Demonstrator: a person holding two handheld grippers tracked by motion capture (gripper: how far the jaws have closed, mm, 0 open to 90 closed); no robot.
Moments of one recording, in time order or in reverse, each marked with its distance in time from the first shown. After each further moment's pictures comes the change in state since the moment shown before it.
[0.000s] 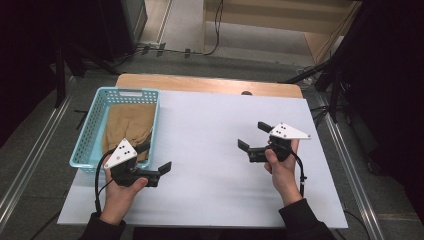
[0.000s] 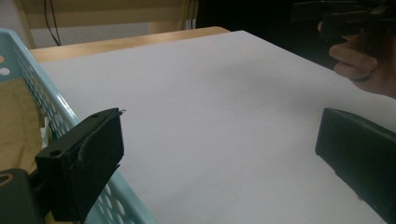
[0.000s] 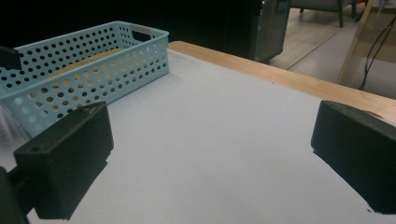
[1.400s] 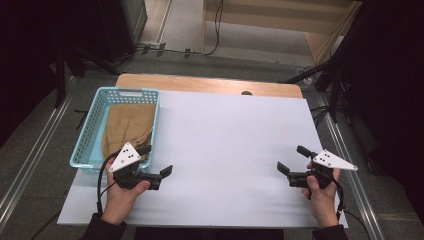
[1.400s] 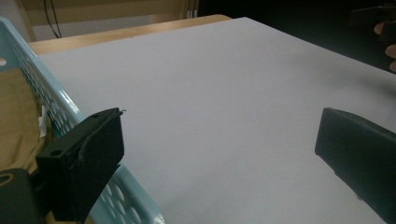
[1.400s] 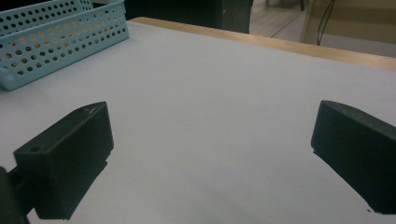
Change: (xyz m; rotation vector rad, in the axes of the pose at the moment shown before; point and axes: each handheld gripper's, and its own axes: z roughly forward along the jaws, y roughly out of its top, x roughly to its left) left arm -0.001 -0.010 0.005 0.028 0.008 0.035; right arm -0.038 -0.062 -0.098 0.031 -0.111 0.050
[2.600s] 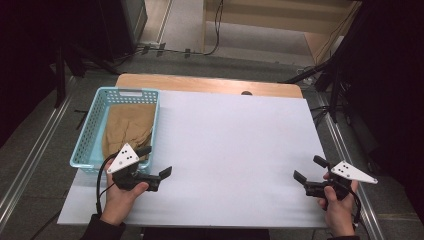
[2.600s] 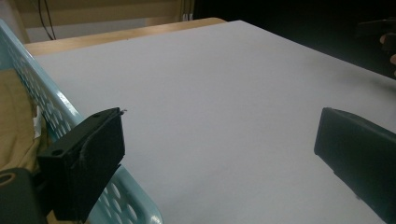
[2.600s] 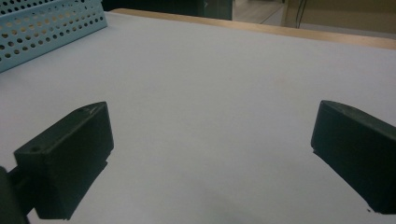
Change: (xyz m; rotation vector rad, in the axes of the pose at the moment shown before) left arm 0.001 -0.002 -0.003 -0.014 -0.022 -0.003; right arm -0.022 -0.026 -0.039 0.013 -0.061 0.032
